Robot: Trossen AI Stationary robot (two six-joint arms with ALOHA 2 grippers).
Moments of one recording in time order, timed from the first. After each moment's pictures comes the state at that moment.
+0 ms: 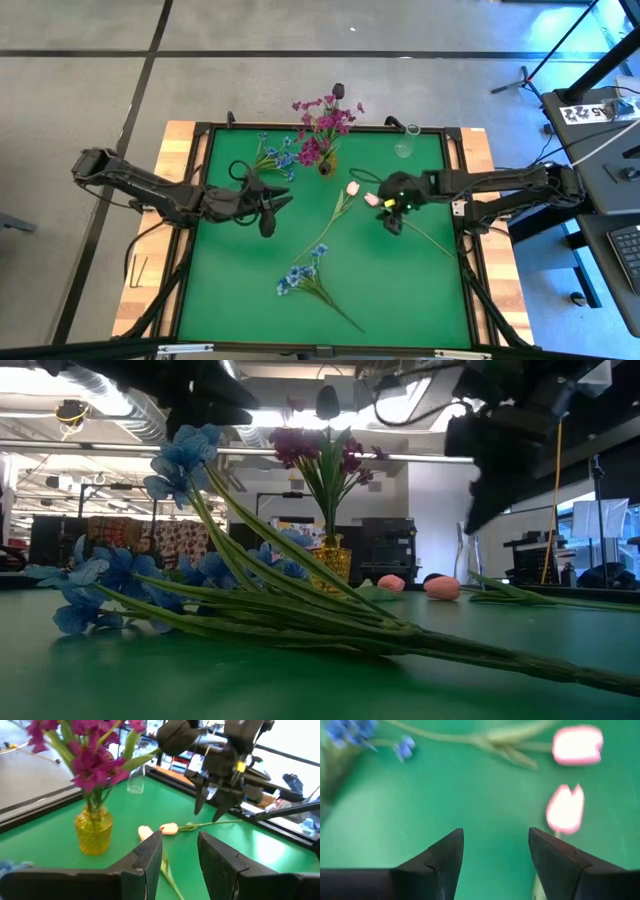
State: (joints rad) left arm -0.22 1.06 0.58 0.22 -0.64 -0.43; right arm -0.08 1.19 0.73 -0.52 -0.08 0.29
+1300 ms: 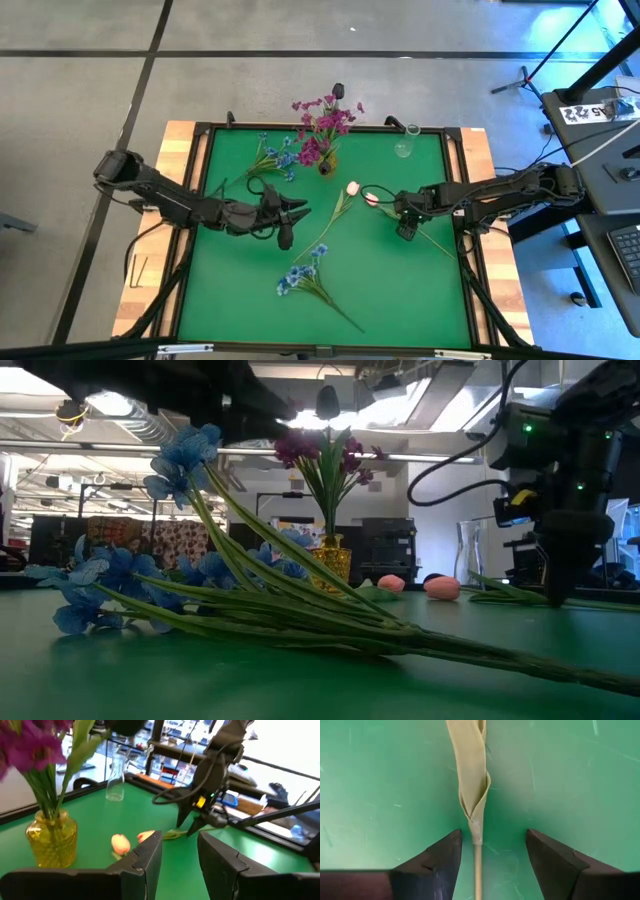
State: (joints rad) left arm -0.26 1.37 0.58 0.63 -0.66 -0.36; right arm -0.04 1.20 0.48 -0.62 0.08 0.52
